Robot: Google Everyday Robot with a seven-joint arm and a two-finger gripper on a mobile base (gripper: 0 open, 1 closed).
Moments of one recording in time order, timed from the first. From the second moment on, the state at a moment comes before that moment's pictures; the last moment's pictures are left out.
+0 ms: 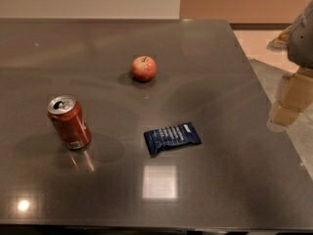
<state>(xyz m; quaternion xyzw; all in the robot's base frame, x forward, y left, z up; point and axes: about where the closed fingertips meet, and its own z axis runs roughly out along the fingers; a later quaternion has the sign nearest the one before) 0.438 -0.217 0.976 -0.60 0.78 -0.03 0.16</state>
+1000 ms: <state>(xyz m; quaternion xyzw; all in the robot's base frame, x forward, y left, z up) 0.477 -0.149 0.989 -0.65 0.73 0.00 0.22</state>
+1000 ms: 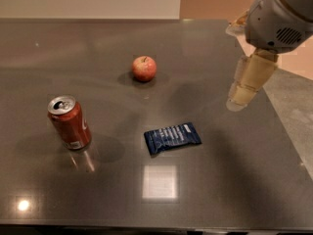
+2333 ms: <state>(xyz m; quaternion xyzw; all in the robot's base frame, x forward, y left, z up) 0.487 0.003 0.972 -0.73 0.61 0.13 0.28</state>
